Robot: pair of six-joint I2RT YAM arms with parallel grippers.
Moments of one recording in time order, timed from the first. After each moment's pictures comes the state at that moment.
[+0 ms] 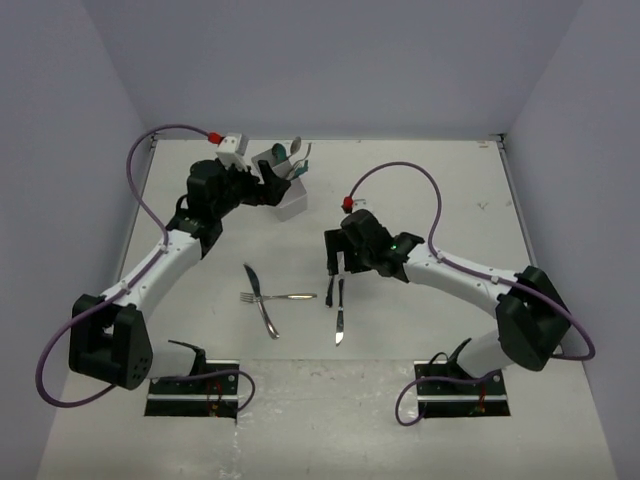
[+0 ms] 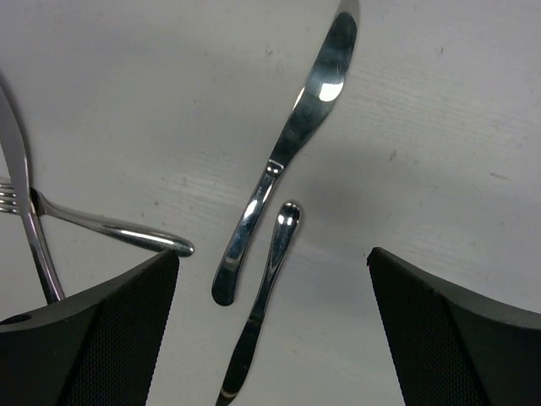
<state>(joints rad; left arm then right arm) -0.26 1.35 0.98 0.17 0.30 -0.31 0.79 1.47 0.98 -0.37 0.17 0.53</state>
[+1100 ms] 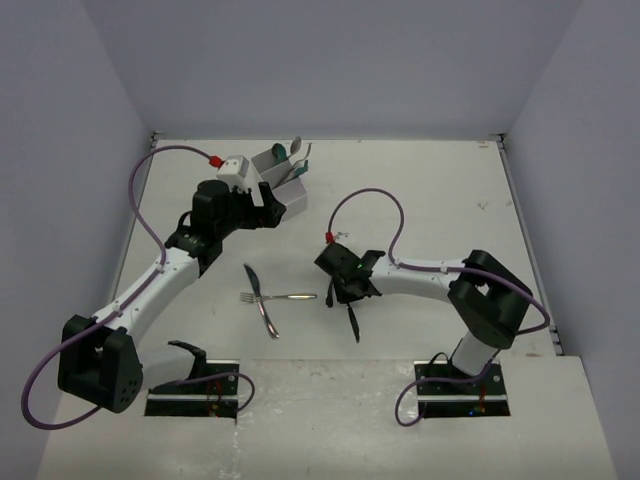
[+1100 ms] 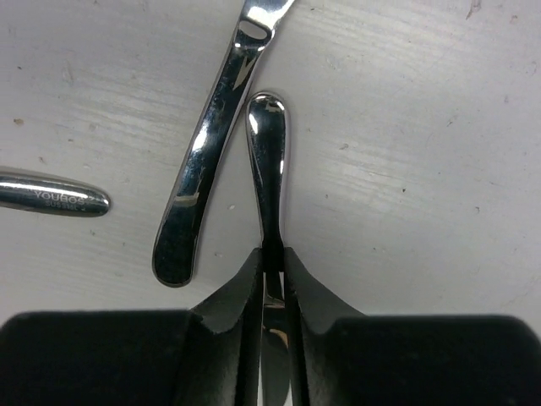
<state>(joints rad) -0.34 1.21 0.84 -0.03 0.12 -0.37 0.96 1.70 0.98 -0.51 0.28 0.68</state>
